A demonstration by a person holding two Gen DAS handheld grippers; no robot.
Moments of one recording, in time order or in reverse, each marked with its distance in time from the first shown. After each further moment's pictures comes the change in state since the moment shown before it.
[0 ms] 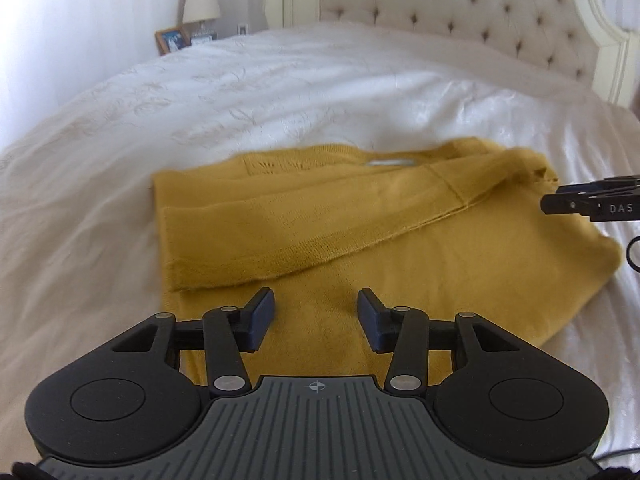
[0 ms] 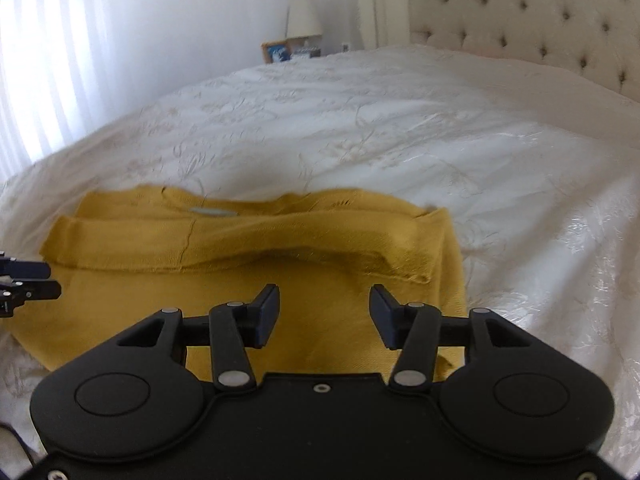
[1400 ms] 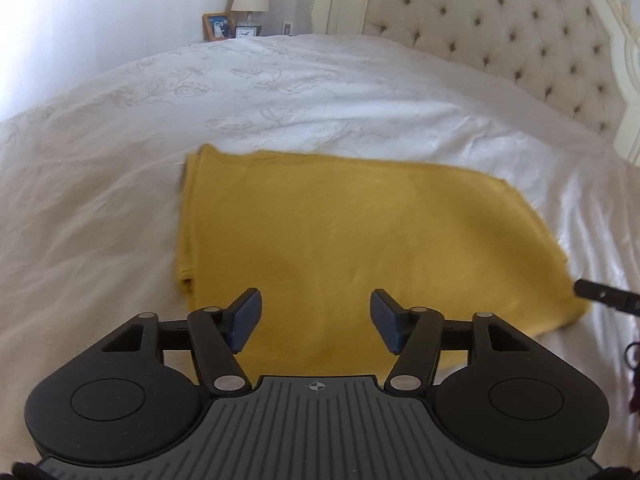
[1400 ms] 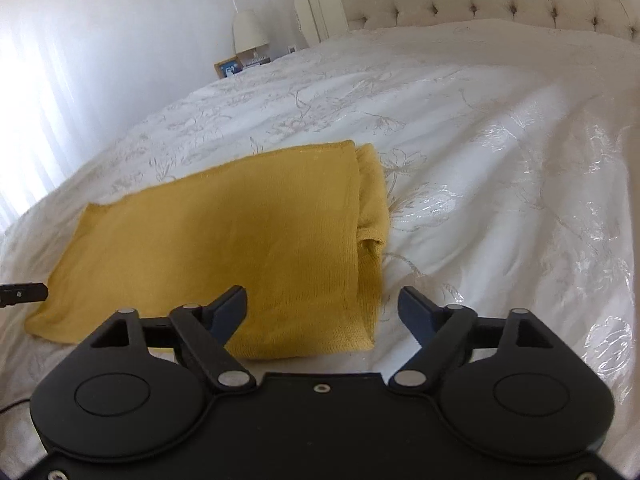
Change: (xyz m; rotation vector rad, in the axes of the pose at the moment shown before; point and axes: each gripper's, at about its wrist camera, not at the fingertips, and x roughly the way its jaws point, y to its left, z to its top) left arm -0.048 -0.022 -0.006 -0.205 -0.023 0.010; right arm -0.063 -0.048 -0.068 0.255 -0.049 -0.015
